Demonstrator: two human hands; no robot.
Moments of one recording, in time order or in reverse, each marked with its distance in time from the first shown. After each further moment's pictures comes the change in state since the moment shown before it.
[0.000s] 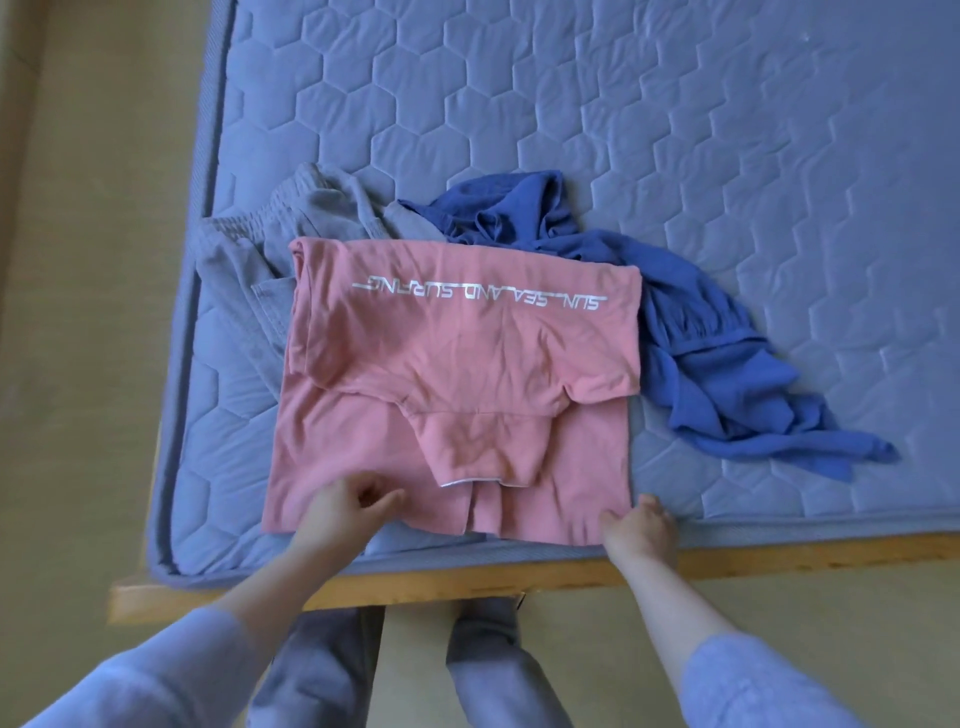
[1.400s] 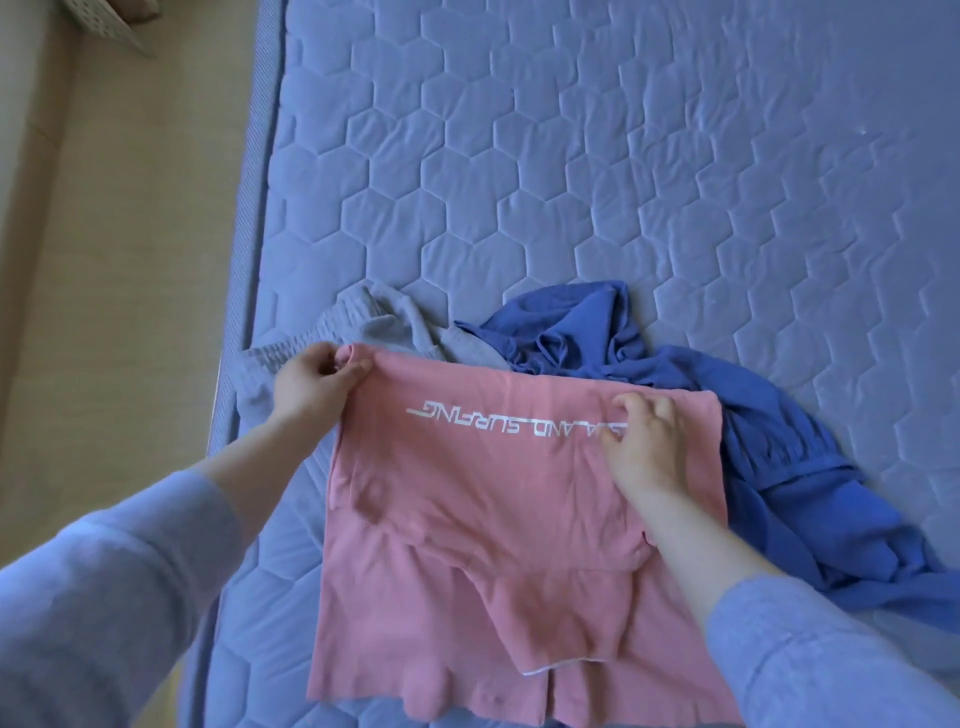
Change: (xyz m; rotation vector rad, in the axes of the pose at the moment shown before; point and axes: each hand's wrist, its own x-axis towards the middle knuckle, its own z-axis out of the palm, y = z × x) left_hand 0.224 0.076 -0.185 -0.356 0.302 0.016; right_hand 0.058 -0.244 -0.065 -0.014 0.269 -0.511
